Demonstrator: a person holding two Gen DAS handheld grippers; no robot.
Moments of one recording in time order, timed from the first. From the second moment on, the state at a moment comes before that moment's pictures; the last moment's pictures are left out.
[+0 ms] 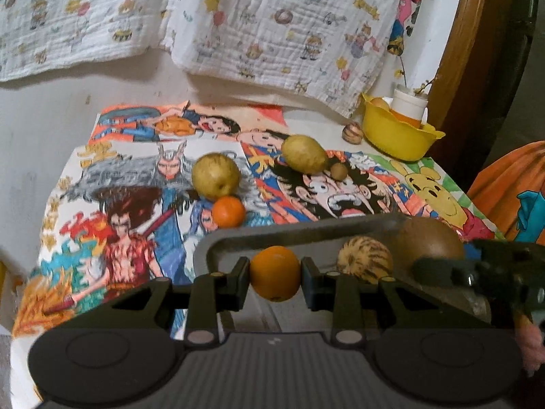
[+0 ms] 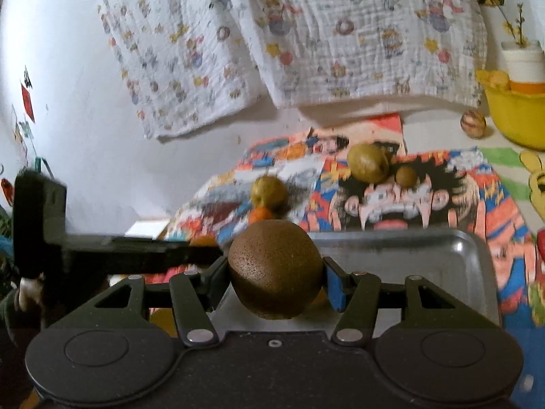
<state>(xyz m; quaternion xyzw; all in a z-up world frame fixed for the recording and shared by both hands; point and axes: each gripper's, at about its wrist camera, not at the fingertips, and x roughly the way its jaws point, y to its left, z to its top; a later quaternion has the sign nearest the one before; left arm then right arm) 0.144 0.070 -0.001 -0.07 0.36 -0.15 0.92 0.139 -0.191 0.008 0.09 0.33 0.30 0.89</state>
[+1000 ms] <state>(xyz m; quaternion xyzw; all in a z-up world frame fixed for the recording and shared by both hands) 0.149 0.066 -0.021 -0.06 0.40 -0.14 0.90 0.128 -0.170 -0.024 0.03 0.38 0.29 0.88</state>
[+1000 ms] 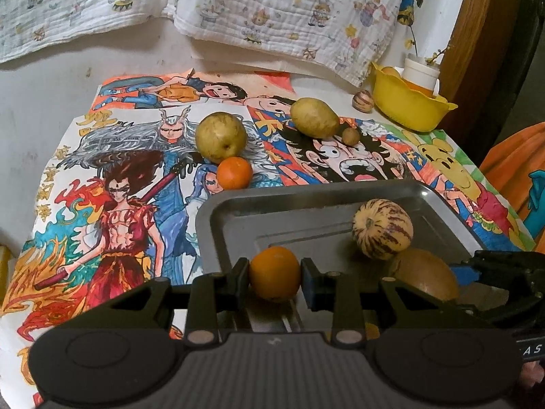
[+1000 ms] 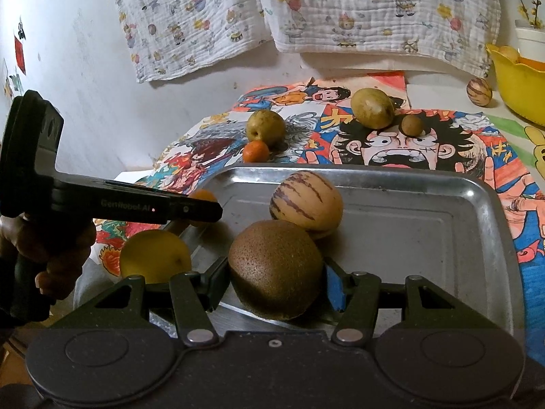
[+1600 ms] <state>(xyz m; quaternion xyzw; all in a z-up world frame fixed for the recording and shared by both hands) 0.103 0.072 0.011 -0.09 0.33 -0.11 0.93 0.099 -0.179 -0.006 0.04 0.32 0.28 0.90</state>
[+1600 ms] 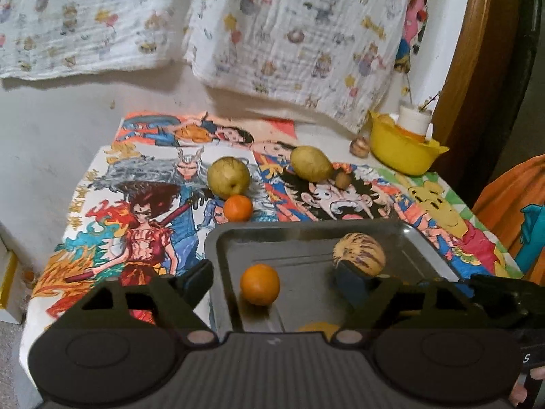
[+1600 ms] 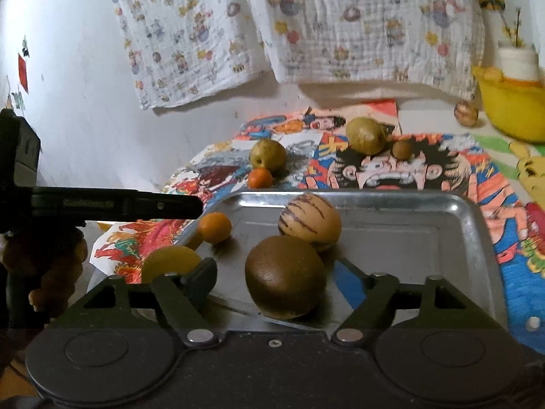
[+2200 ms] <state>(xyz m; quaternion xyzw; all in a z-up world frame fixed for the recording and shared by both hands) 0.018 0.059 0.002 -0.04 0.30 -0.12 0.94 0.035 -0.196 0.005 -0.03 0.29 0.27 0.92</state>
